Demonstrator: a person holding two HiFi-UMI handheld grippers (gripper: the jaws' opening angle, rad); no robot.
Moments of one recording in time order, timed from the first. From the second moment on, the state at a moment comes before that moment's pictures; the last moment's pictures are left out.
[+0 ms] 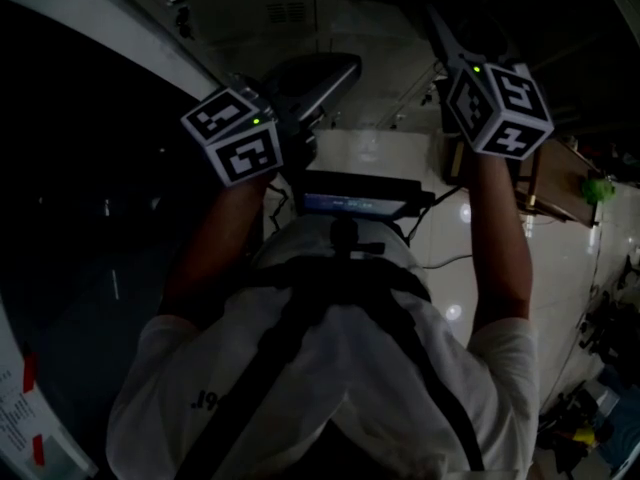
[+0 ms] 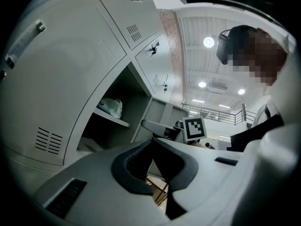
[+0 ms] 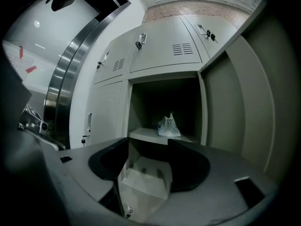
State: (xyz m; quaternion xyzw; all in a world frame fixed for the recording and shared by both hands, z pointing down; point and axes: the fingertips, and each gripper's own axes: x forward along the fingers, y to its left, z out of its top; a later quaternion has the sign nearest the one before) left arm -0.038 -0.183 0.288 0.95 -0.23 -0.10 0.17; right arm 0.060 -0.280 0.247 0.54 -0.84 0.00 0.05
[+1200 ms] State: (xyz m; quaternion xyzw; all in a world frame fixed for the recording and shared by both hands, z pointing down) left arm -0.060 -0.157 0.336 0.93 -0.24 -0.10 0.25; right arm 0.061 -0.206 0.341 0.53 -0.84 0.12 0.07
